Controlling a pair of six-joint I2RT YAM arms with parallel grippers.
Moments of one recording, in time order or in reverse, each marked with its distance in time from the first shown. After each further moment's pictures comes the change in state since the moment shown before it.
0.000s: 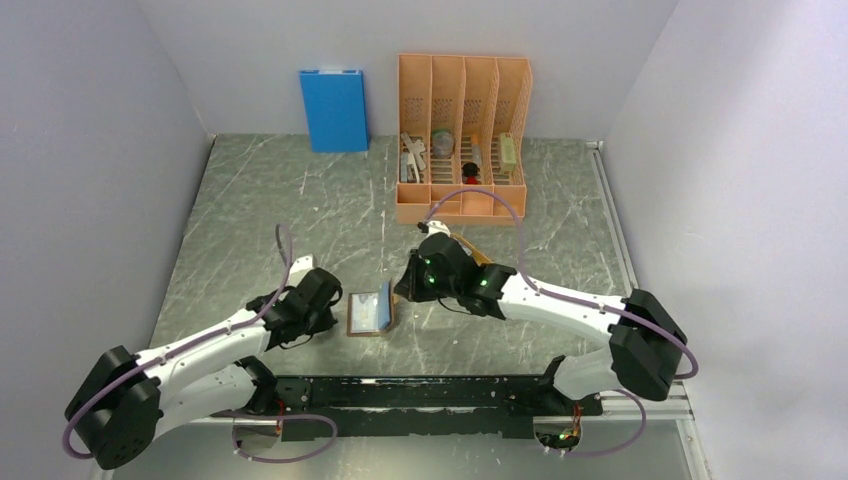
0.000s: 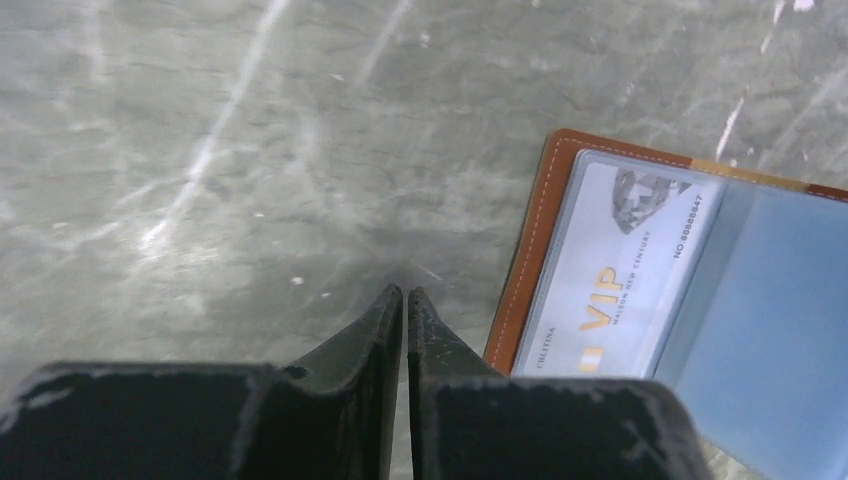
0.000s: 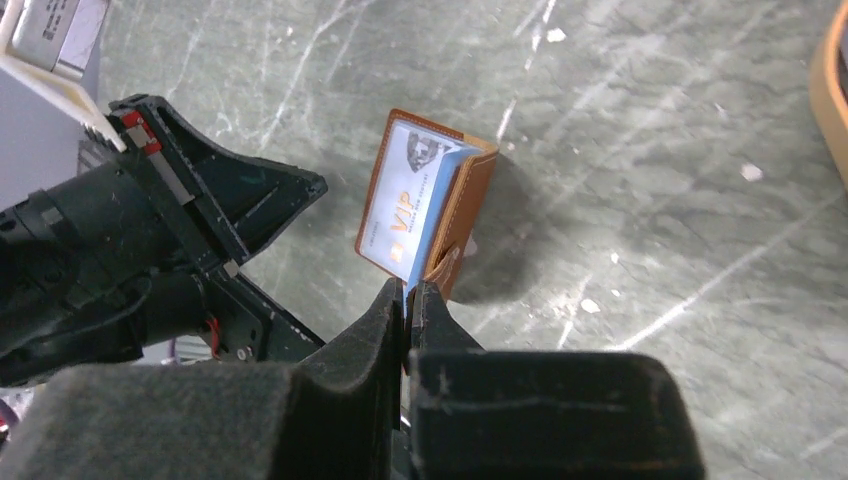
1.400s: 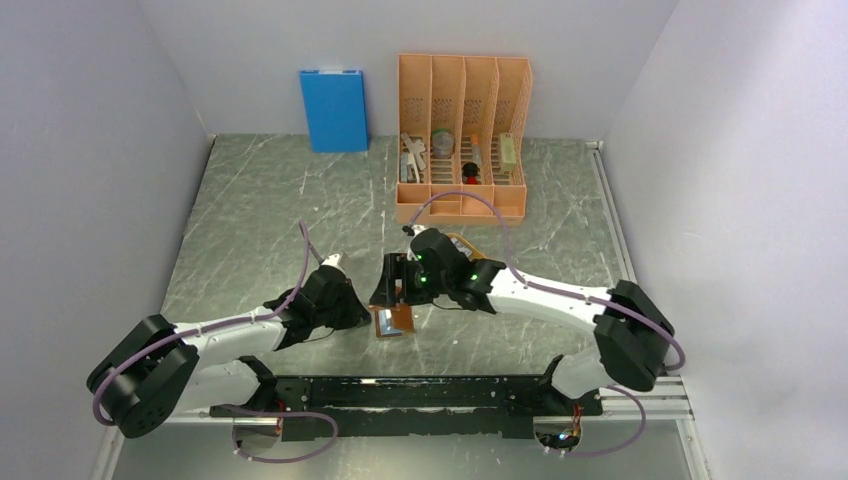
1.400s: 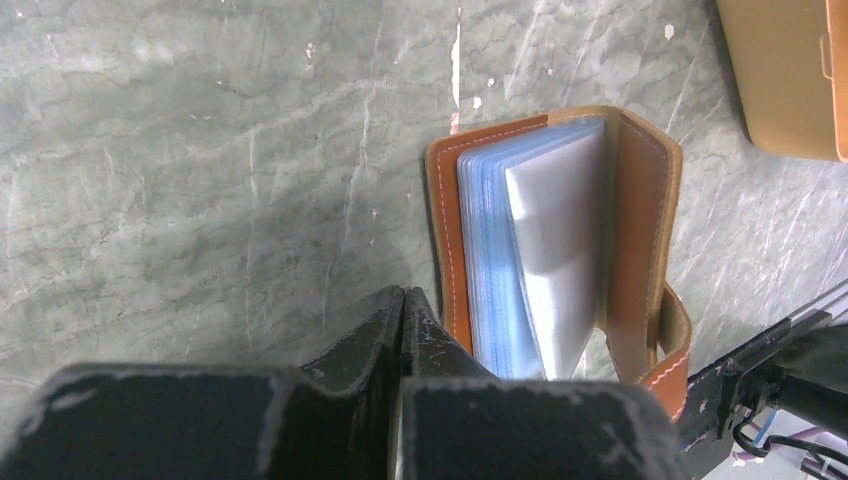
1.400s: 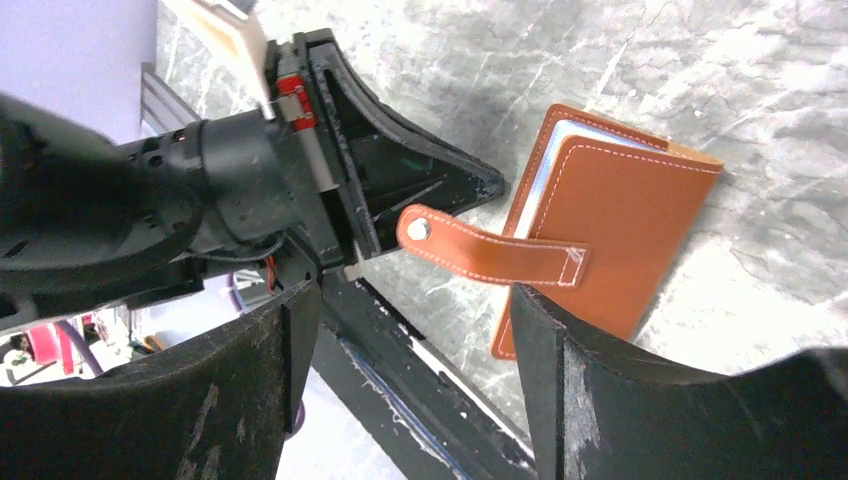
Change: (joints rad) left arm 0.009 0.206 -0.102 0.576 0.375 0.095; right arm -0.006 0.078 0.028 0.019 -0.212 0.036
